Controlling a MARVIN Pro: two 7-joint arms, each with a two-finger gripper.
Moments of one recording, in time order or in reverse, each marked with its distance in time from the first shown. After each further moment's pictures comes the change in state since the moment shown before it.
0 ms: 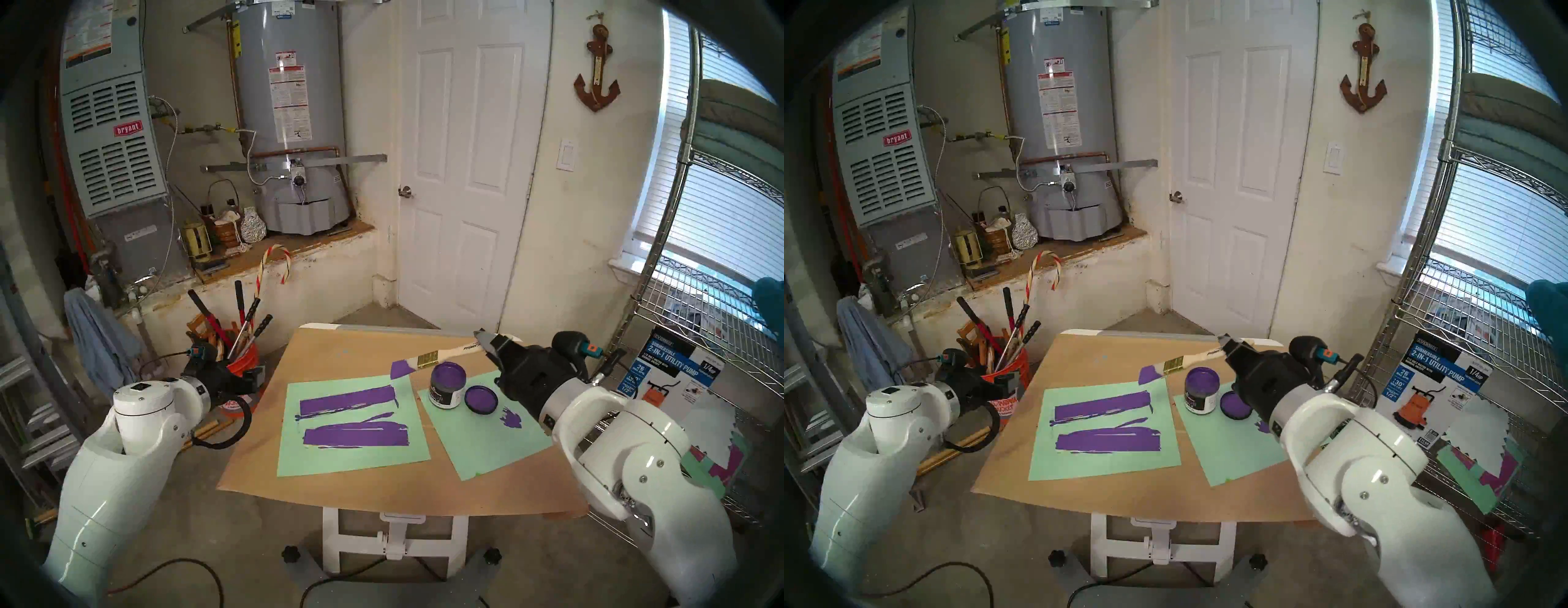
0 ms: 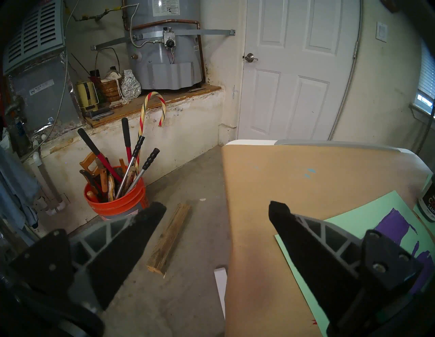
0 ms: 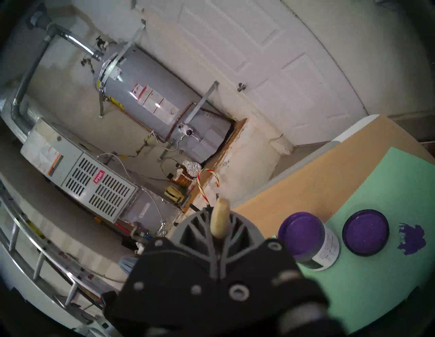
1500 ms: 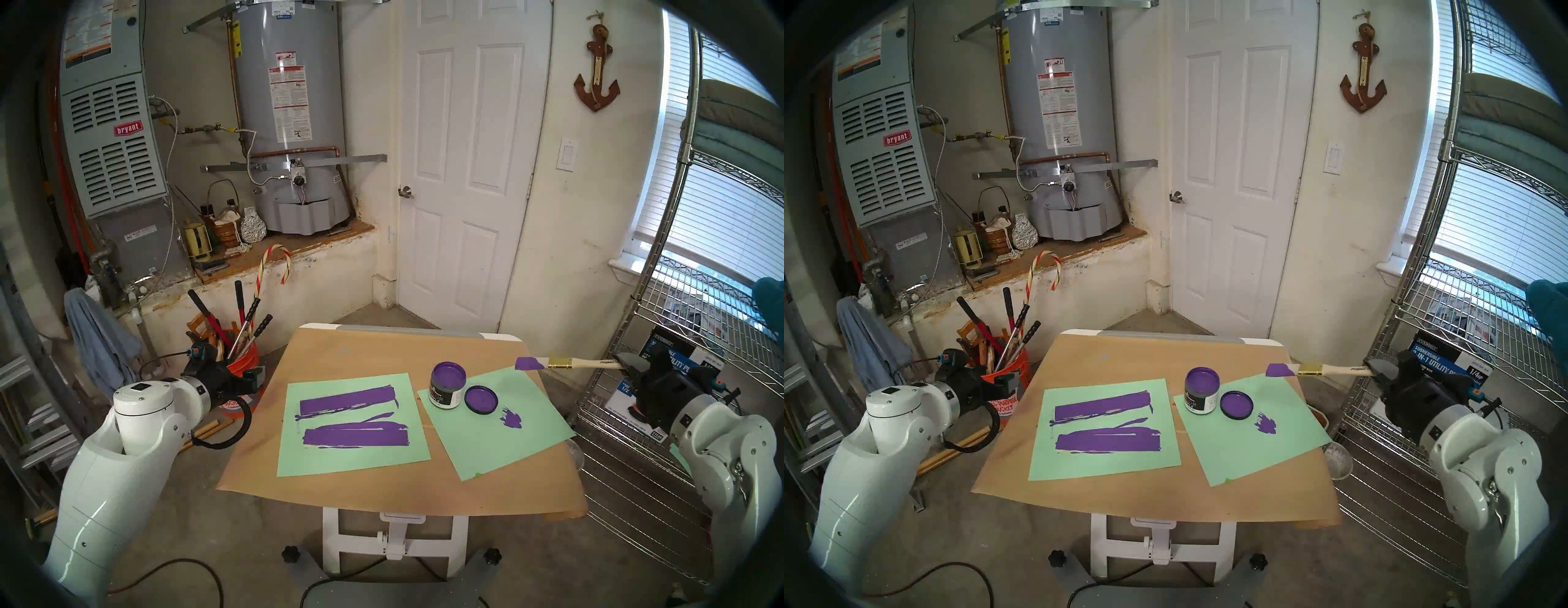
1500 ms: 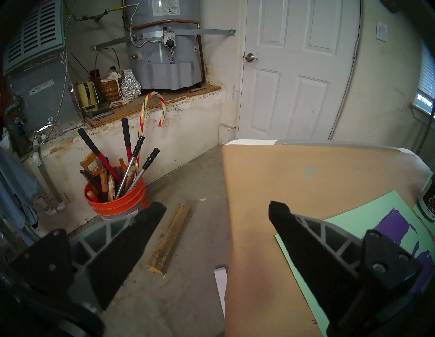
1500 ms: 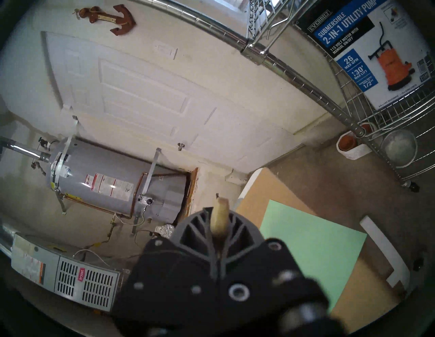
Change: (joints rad) left arm 0.000 0.000 0.000 0.000 0.000 0.000 0.000; right arm -0.452 -0.112 0.749 0.088 0.485 0.131 0.167
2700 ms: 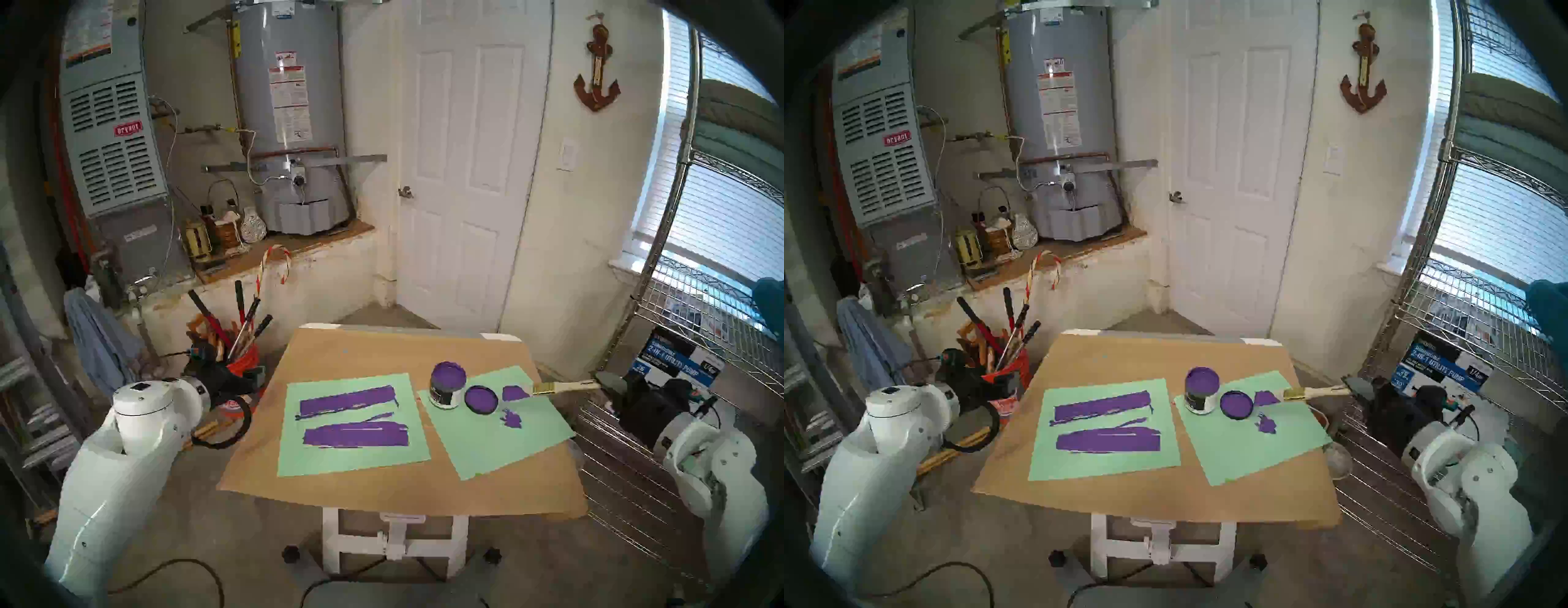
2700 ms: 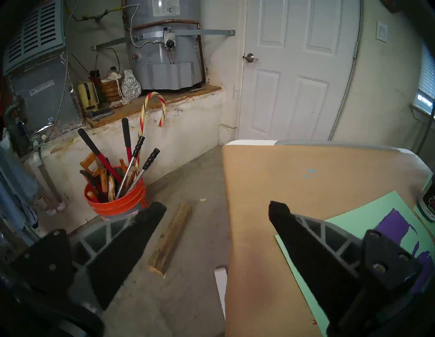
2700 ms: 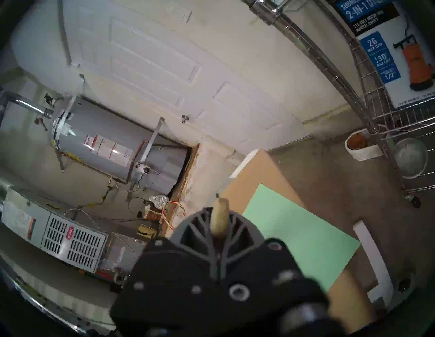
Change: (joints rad) left arm 0.000 0.000 -0.001 -0.001 0.000 0.000 0.001; right arm 0.086 0.060 -0.189 0.177 -0.227 0.049 0.198
